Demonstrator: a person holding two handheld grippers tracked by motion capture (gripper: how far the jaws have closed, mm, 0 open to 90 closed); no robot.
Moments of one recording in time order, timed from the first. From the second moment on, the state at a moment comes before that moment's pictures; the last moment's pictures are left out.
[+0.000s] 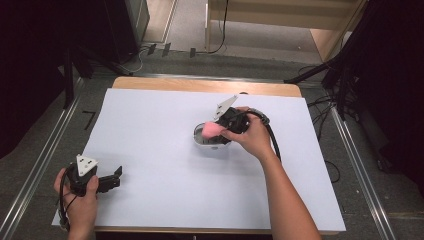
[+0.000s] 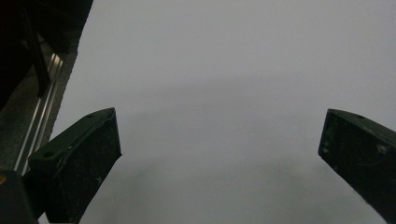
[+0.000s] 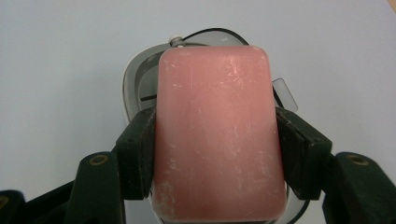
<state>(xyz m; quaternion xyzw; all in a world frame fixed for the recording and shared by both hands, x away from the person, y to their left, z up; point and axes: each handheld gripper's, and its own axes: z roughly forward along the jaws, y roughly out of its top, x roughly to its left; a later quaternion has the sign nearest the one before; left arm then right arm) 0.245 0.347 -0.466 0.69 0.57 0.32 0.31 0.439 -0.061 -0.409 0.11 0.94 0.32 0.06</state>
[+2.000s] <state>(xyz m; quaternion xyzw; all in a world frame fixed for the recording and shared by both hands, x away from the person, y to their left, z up) 0.245 0.346 -0.467 0.69 0.57 0.32 0.30 0.389 -0.151 -0.426 0.33 0.84 0.40 0.13</state>
